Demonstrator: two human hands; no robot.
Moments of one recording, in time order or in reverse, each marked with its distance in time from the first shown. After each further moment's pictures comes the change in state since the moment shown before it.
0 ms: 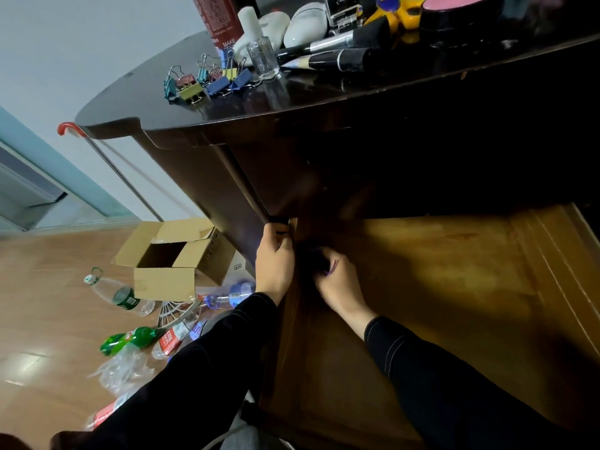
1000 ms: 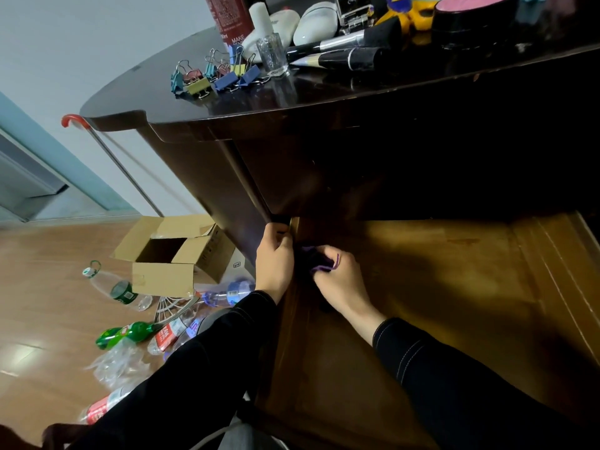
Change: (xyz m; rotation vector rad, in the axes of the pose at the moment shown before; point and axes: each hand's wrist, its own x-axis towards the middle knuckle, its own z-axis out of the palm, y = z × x) left_hand 0.002 -0.001 0.000 -0.029 0.003 -0.013; right_hand -0.010 -0.016 -0.006 0.070 -0.018 -0.047
